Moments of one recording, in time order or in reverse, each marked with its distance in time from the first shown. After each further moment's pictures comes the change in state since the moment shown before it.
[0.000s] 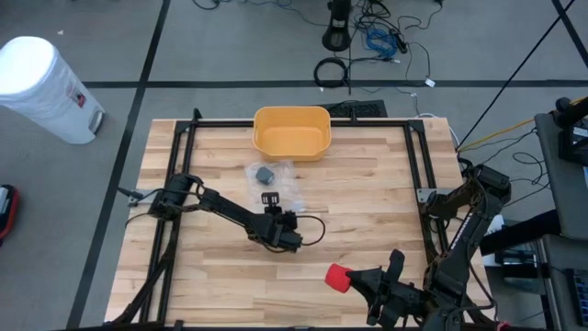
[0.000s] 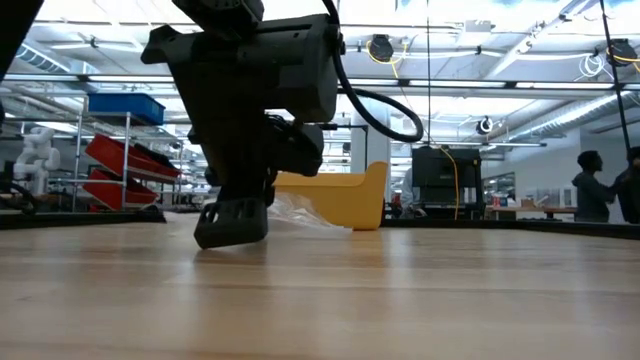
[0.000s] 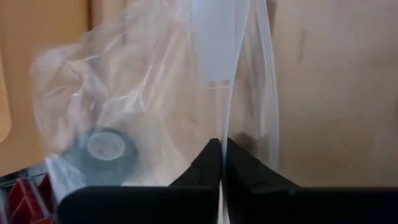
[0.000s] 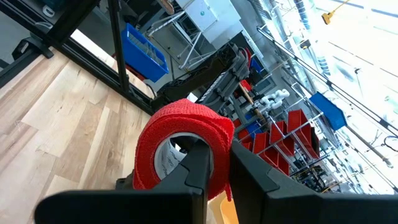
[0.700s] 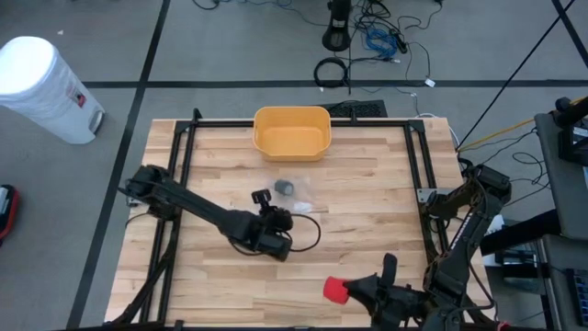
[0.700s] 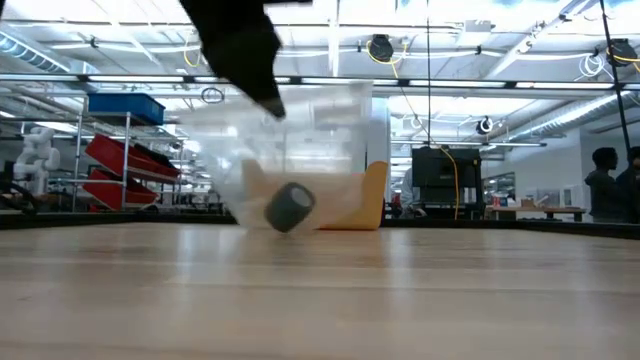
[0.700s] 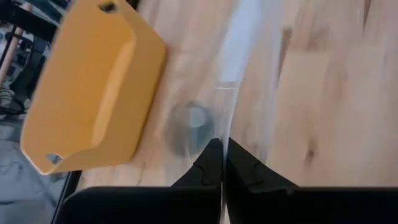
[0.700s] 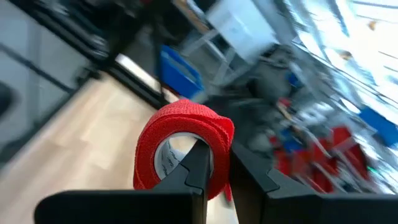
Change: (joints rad) left arm -0.110 -0.295 0.064 -0.067 -0.068 -0.117; right arm -0.004 0.000 0.000 -0.009 -0.158 0.067
